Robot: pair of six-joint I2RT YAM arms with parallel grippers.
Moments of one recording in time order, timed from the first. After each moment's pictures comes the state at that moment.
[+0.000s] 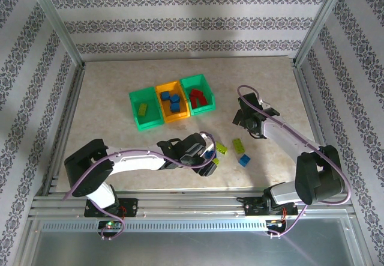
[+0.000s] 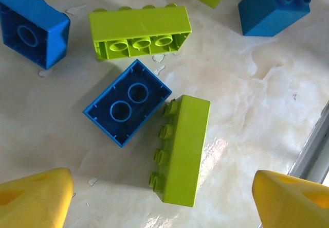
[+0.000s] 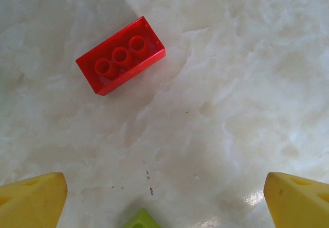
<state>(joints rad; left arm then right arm) -1.05 1.61 0.89 -0.17 0.05 -0.32 0.31 1.40 0.91 -0.66 0.31 0.77</state>
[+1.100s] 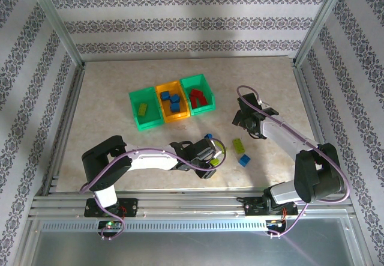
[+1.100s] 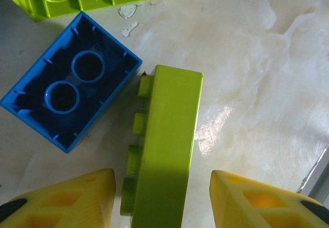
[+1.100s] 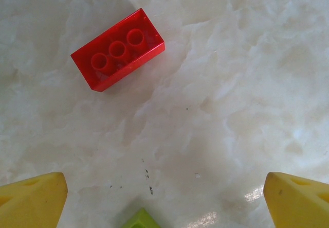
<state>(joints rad) -1.09 1.76 0.99 -0.26 0.06 -0.28 0.31 1.42 0.91 -0.66 0.30 0.78</state>
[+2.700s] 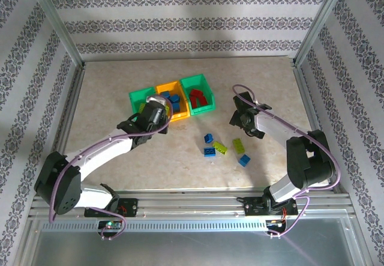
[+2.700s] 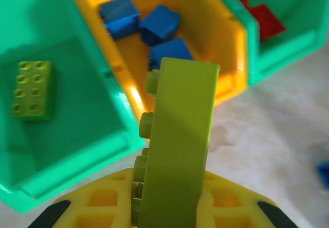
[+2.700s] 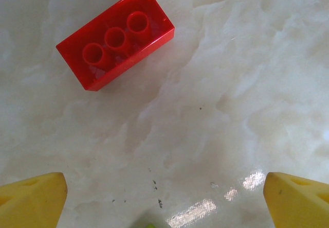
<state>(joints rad) -0.57 1.35 0.87 -0.32 -0.25 -0.37 0.31 1.56 0.95 -0.66 0.28 0.81</state>
